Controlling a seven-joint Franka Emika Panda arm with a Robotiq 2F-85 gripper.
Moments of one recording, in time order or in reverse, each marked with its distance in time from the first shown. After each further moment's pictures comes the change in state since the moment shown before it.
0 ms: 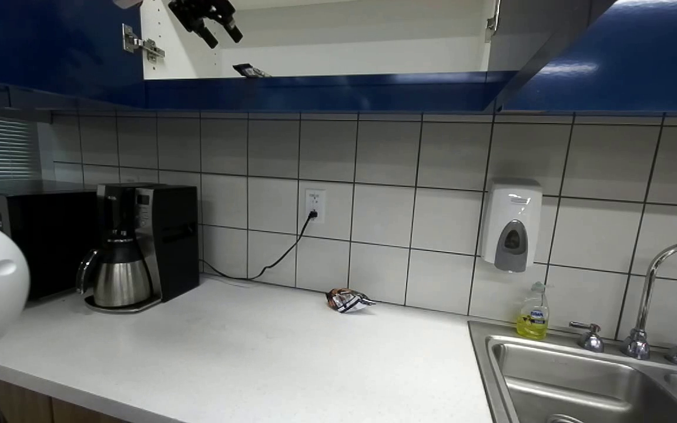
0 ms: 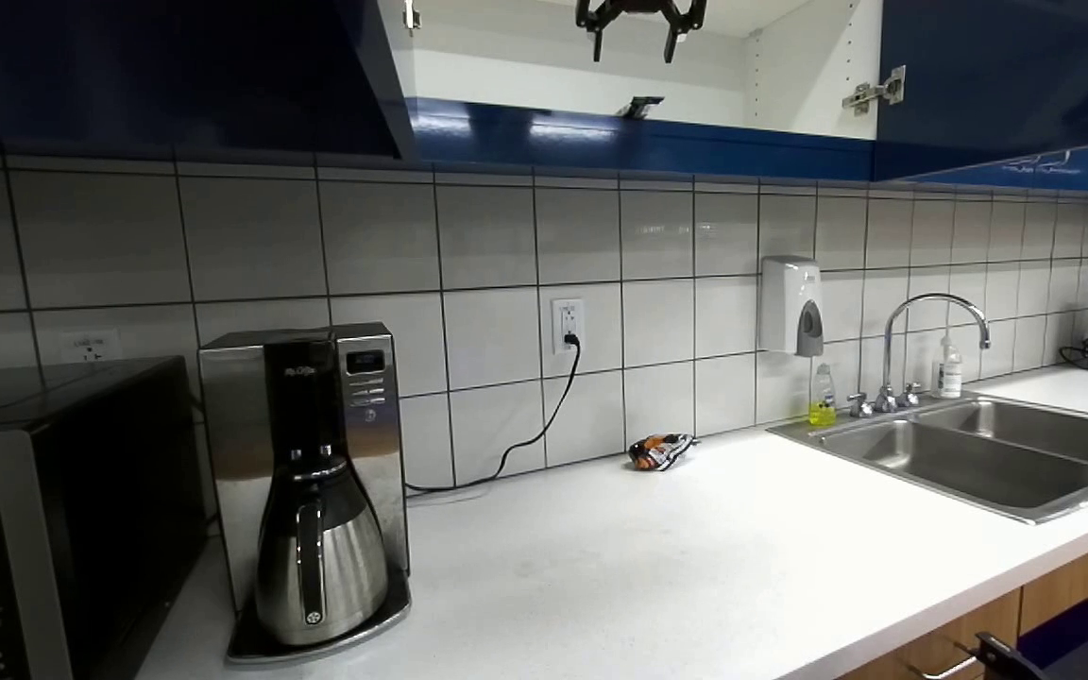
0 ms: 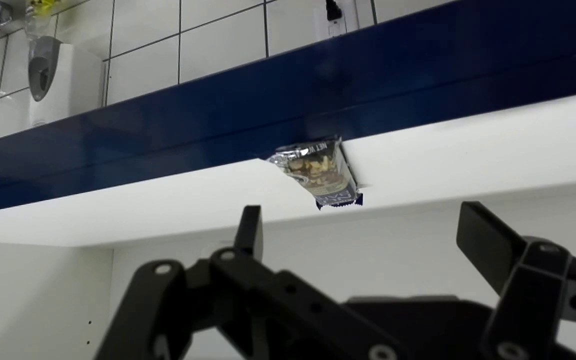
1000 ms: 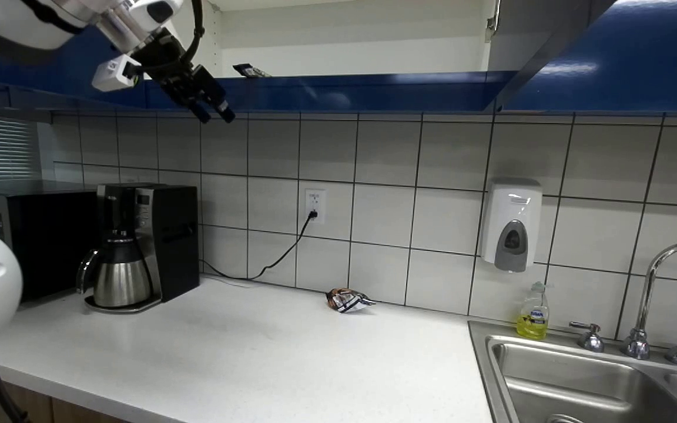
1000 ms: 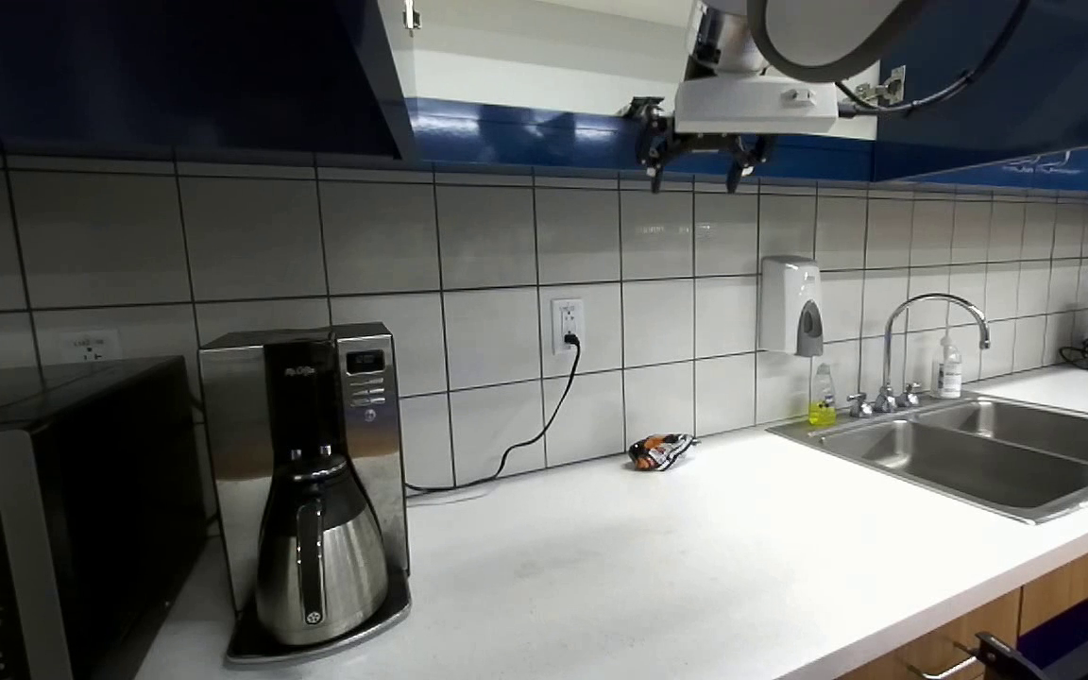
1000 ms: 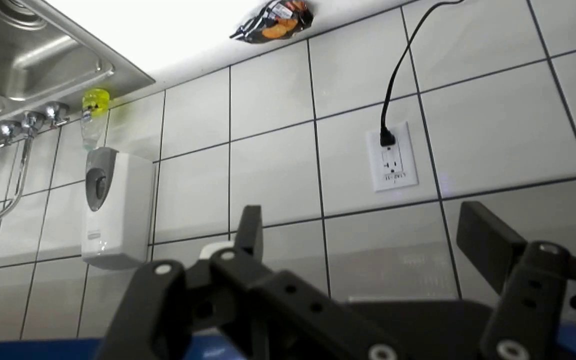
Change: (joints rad) arm -0.047 -0.306 0.012 -0.594 0.055 0.225 0.066
